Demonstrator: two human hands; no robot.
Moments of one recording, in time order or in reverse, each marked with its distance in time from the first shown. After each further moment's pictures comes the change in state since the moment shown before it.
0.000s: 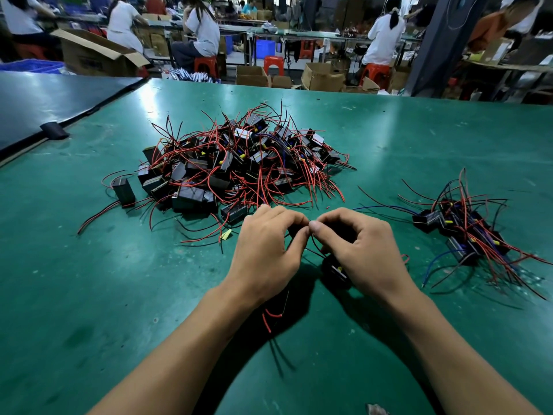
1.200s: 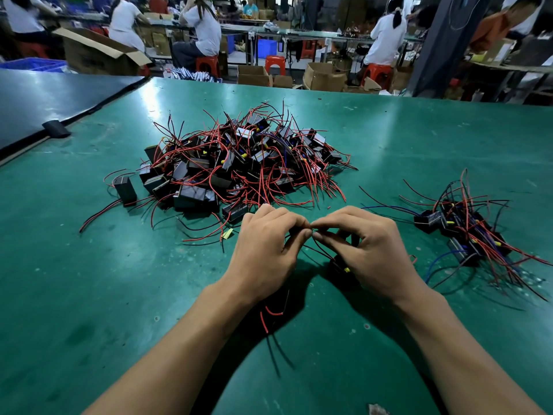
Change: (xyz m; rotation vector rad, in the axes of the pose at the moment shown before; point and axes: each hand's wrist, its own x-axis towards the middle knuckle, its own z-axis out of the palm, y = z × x) left_hand 0.000 -0.006 -0.003 0.079 -0.043 0.052; right_hand 0.010 0.026 -0.011 -0.170 -0.051 -0.375
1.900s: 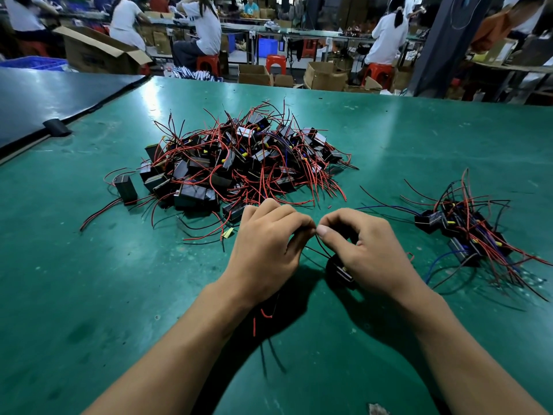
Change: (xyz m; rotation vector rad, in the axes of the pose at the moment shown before) left_hand 0.000 0.002 -0.002 0.109 0.107 0.157; right_hand 0.004 -0.023 -0.001 0.096 -0.080 0.274
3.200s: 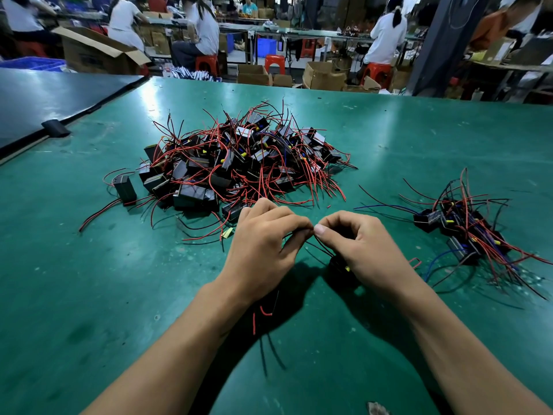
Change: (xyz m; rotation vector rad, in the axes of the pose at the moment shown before) left_hand -0.003 -0.008 0.003 -0.082 0.024 -0.011; right_hand 0.001 -0.005 0.002 0.205 -0.049 0.266
